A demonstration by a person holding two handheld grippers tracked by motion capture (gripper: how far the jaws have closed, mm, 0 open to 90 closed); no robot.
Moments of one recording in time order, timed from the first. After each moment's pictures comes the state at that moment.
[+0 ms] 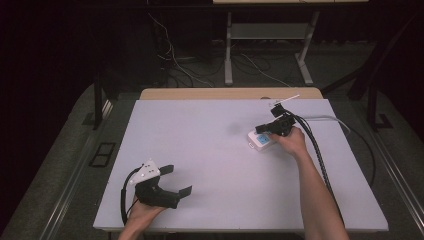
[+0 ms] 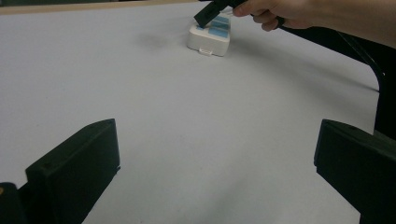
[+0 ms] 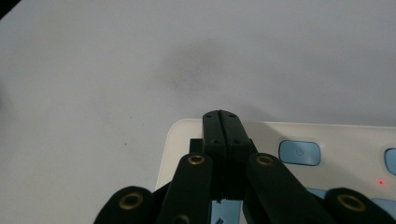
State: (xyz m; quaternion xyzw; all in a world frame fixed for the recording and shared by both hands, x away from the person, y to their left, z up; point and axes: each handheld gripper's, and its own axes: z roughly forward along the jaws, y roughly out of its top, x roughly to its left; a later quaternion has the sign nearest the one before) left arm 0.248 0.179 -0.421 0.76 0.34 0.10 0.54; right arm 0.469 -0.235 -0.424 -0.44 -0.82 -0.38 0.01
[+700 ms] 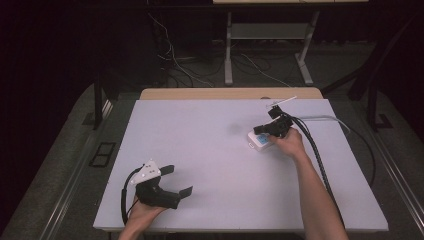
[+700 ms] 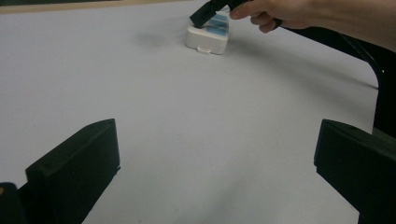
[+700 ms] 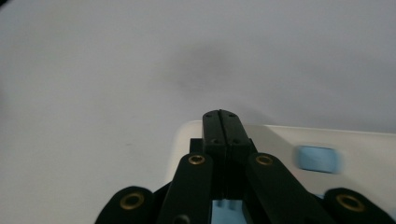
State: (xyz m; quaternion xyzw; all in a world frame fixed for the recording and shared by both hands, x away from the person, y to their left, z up) left arm 0.247 0.178 -0.421 0.77 0.34 0.10 0.54; right arm 0.464 -0.226 -0.427 -0.43 -0.82 -0.38 0.00
